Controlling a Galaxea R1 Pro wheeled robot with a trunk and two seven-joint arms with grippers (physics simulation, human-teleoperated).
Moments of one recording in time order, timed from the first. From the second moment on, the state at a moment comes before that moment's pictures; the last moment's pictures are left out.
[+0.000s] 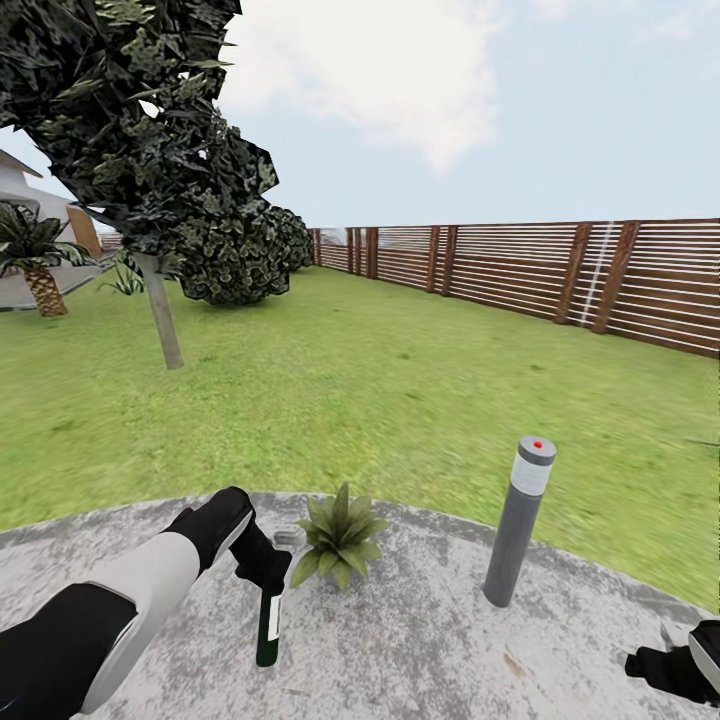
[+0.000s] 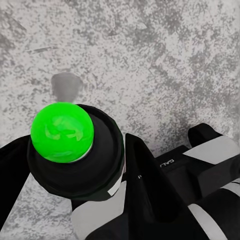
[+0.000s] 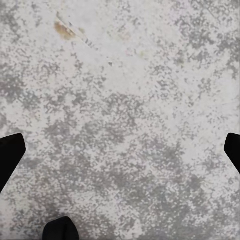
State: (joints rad) left arm -0.97 0.02 -0.37 -0.24 -0.04 0.99 -0.65; right arm -0.55 -0.49 -0.10 -0.36 -0.11 0.65 0.21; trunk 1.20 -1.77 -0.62
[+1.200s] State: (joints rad) left arm -0.97 0.01 -0.37 -0.23 -0.04 0.99 -0.65; right arm -0.55 -0.49 -0.09 -0.04 -0.11 0.64 0.21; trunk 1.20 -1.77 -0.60
